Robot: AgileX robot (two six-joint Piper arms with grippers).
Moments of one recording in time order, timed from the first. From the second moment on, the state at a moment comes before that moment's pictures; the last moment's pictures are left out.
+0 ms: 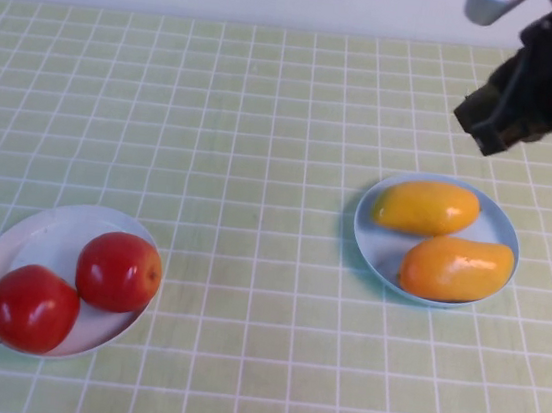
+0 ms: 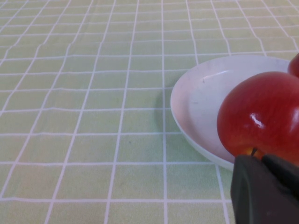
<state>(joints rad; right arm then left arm) 0.36 1.53 -1.55 0.26 1.00 -0.57 -0.02 -0.01 0.03 0.06 0.38 -0.01</state>
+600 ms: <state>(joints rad) 0.36 1.11 -1.19 0.44 1.02 -0.50 -0.02 -0.01 0.03 0.06 0.38 -0.01</state>
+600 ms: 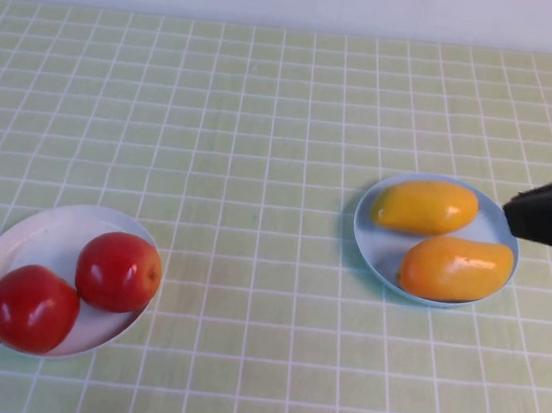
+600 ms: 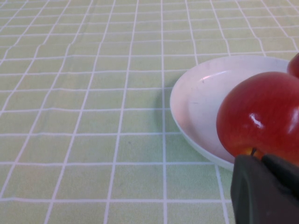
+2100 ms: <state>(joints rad) -0.04 -0.01 0.02 0.76 0.19 -0.76 -0.02 -0.01 0.03 0.06 0.38 -0.01</state>
